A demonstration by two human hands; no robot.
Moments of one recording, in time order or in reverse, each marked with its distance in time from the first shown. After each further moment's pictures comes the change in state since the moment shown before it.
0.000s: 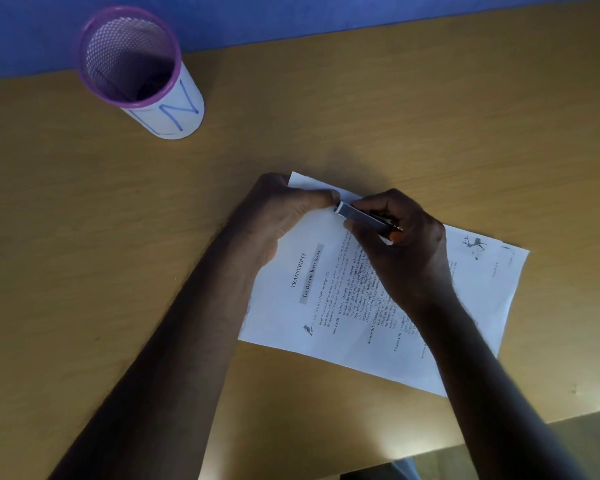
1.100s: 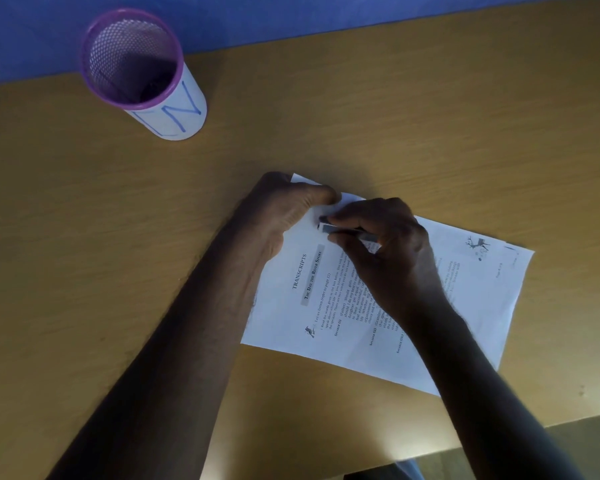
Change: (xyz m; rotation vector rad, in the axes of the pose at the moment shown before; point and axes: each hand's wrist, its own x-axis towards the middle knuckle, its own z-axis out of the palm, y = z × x) left_hand 0.009 0.003 0.002 0.043 0.052 -0.093; right_hand -0.004 -0.001 0.008 -0.049 -0.070 -0.206
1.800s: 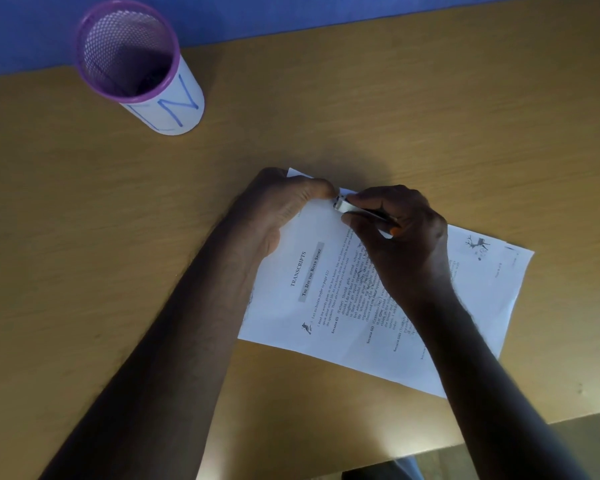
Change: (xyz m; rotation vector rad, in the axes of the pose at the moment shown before) left_hand 0.002 -0.001 -0.001 -0.048 -0.062 -0.055; right_hand 0.003 0.007 -0.002 0.105 0.124 0.113
